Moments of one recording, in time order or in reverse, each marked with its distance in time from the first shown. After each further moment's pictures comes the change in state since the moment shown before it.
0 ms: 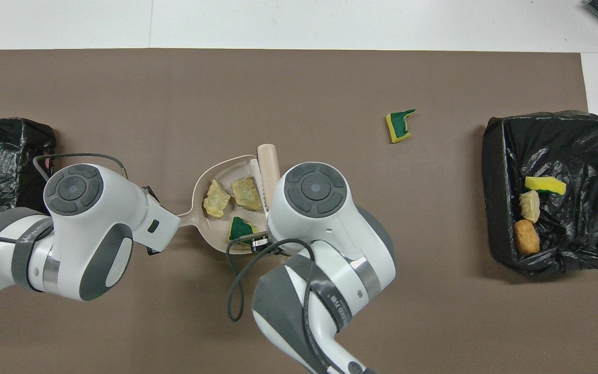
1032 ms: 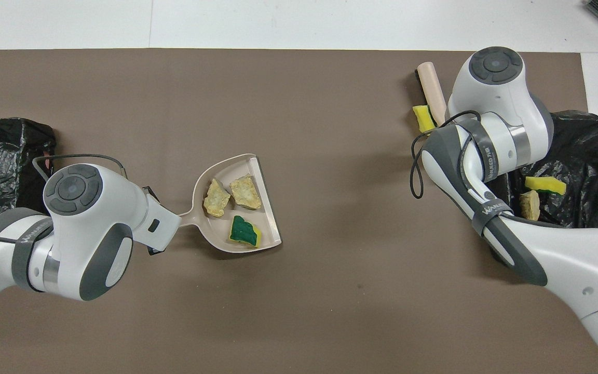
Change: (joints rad) left arm 0.000 0.000 0.000 0.000 -0.008 0.001 -0.011; right arm -0.413 0.283 -0.008 0.248 -0.420 -0.039 -0.324
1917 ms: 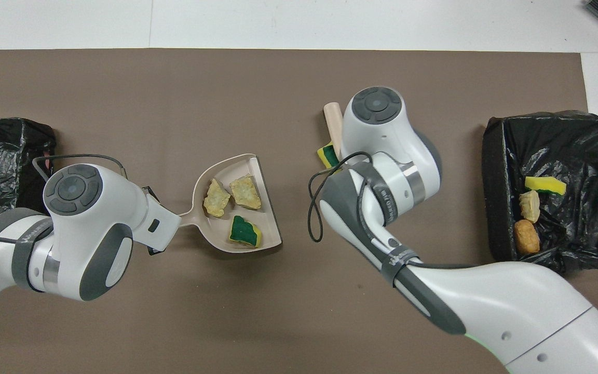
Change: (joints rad) left arm 0.000 0.000 0.000 0.000 0.000 0.001 -0.001; right arm 0.311 -0.063 0.031 -0.090 0.281 -0.040 0.220
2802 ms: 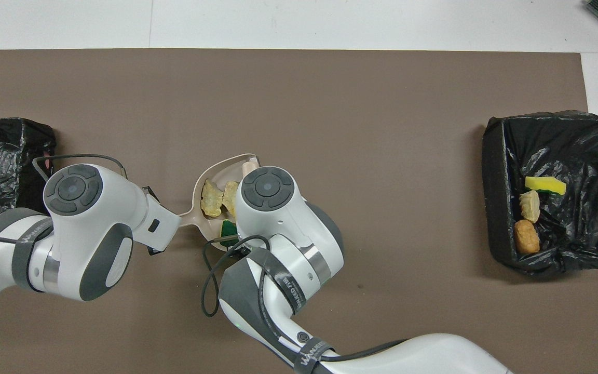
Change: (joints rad) left arm 0.000 0.000 0.000 -0.001 0.000 0.000 0.000; right arm 0.270 -0.041 0.001 -0.033 0.282 0.097 0.296
